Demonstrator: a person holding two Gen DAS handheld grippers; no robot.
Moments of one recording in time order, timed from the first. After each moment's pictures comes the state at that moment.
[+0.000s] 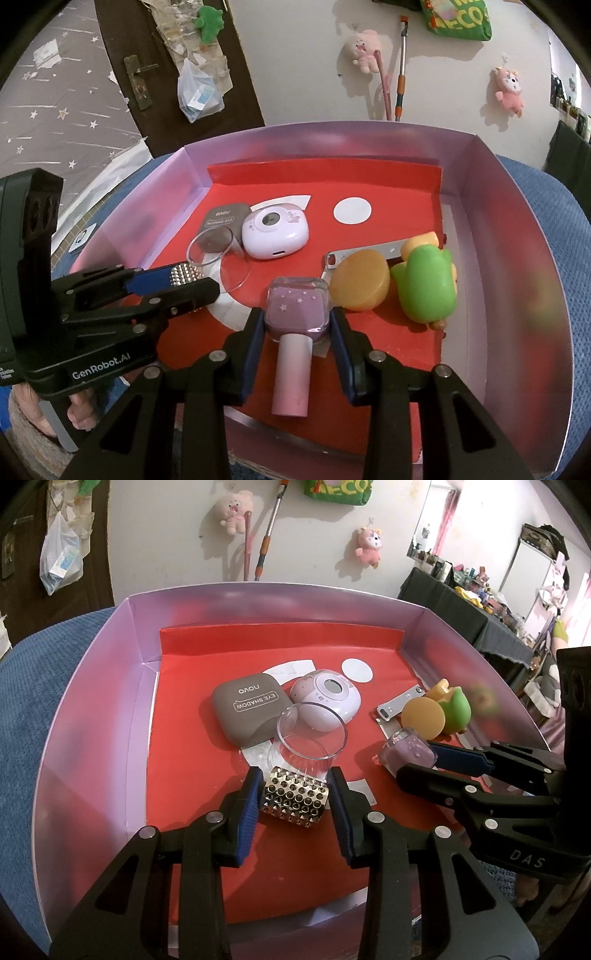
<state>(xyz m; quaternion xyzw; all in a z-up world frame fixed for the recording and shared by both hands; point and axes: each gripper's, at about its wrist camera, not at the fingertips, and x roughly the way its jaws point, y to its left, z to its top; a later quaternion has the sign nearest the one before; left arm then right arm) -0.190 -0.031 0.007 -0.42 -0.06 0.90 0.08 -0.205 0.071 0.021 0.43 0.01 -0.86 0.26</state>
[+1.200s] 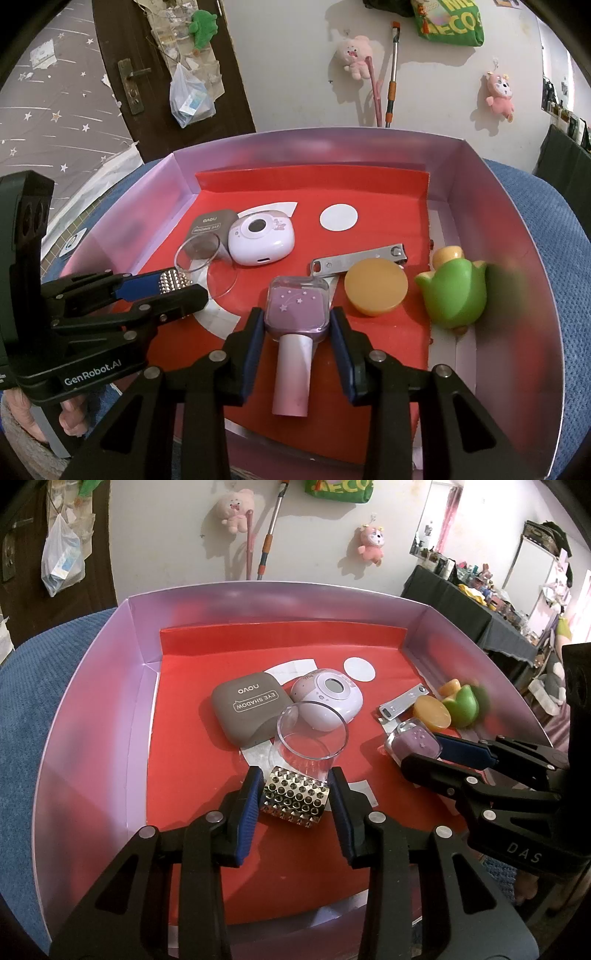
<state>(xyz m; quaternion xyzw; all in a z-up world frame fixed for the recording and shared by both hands) -0.193 -0.033 0.005 -0.43 -0.06 0.90 0.08 -0.207 0.075 0.022 0.42 0.02 -0.88 0.24</state>
